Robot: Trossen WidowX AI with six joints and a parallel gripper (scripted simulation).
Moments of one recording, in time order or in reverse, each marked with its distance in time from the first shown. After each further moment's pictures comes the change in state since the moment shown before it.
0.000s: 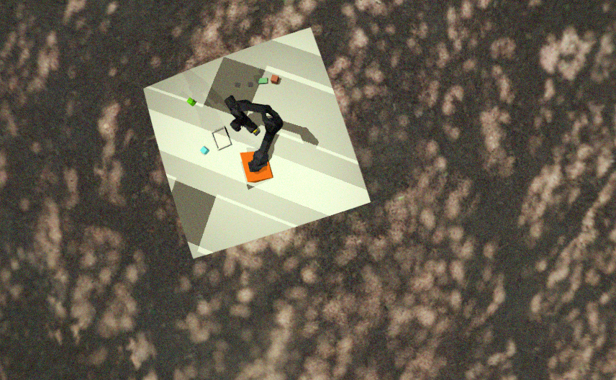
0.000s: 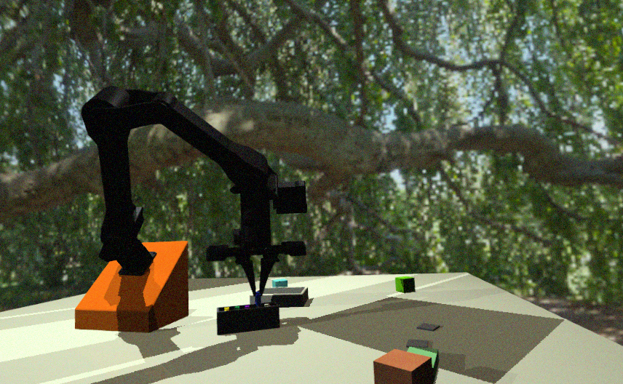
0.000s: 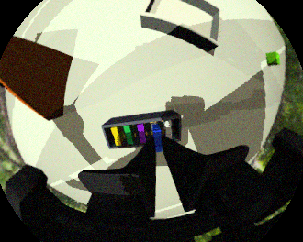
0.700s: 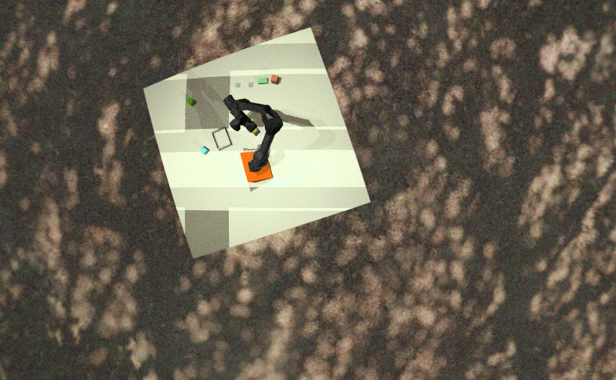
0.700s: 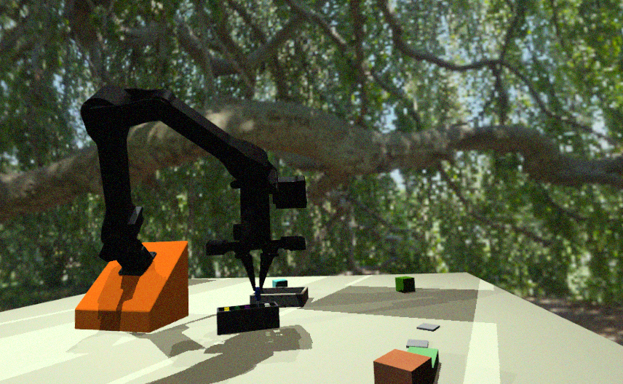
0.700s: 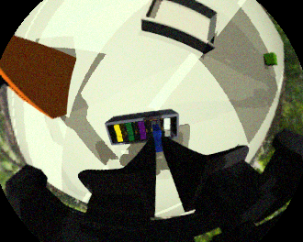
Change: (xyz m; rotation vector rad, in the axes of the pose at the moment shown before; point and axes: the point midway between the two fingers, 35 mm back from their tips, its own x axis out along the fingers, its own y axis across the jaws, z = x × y) arm -0.010 0.000 0.000 -0.001 0.001 0.000
